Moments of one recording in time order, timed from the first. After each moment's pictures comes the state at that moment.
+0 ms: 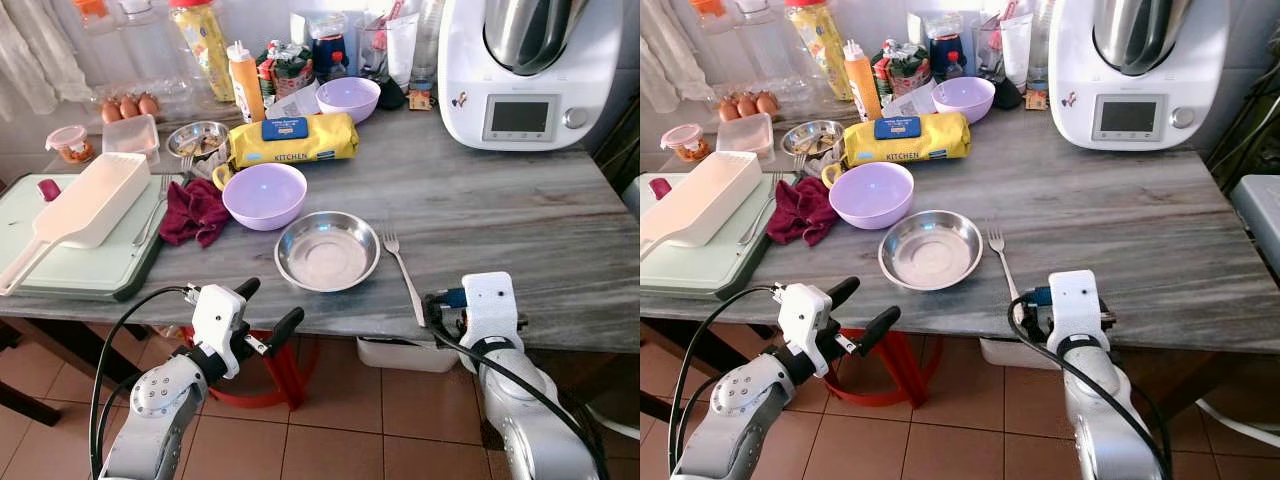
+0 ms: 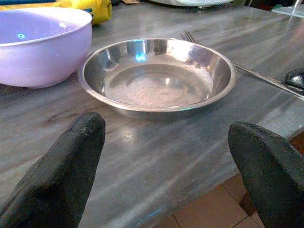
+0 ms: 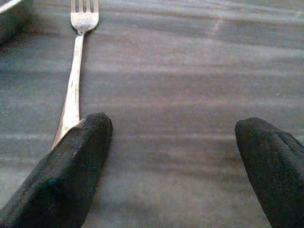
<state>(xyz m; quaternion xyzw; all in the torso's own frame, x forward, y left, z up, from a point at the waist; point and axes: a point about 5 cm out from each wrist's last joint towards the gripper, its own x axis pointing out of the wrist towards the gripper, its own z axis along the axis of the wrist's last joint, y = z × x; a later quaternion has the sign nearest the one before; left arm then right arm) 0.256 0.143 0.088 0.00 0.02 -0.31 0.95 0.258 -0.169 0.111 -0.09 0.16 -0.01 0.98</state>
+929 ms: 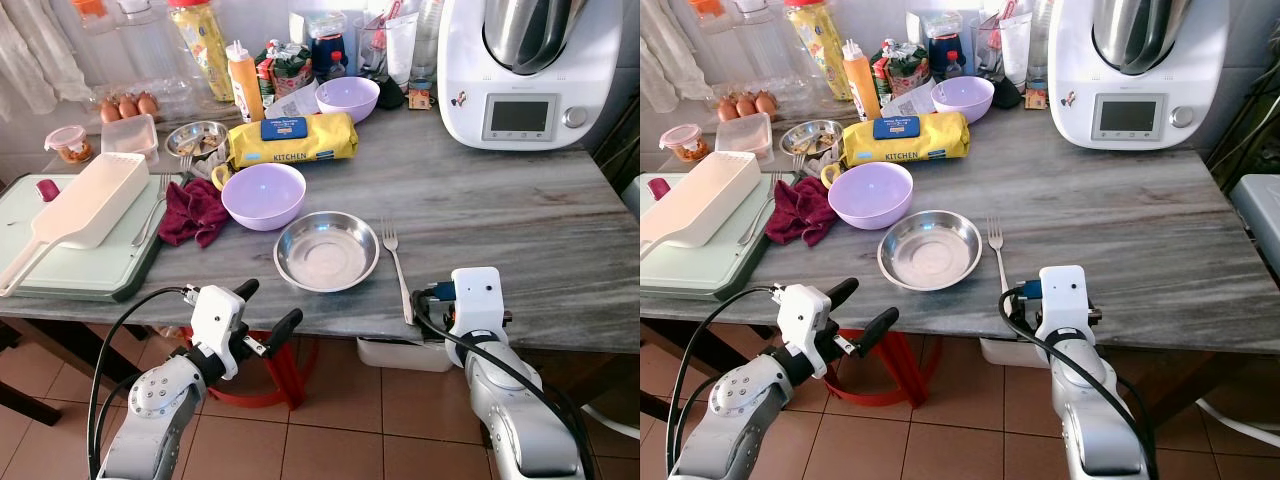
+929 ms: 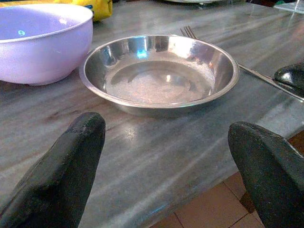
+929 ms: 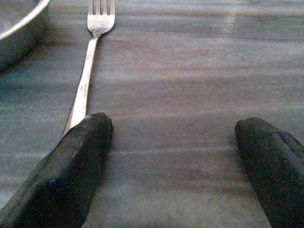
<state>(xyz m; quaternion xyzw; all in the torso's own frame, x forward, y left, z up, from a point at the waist) 0.255 0.145 0.087 0.00 0.03 -0.31 0.95 0.266 -0.155 0.110 -0.06 0.17 0.00 0.98</state>
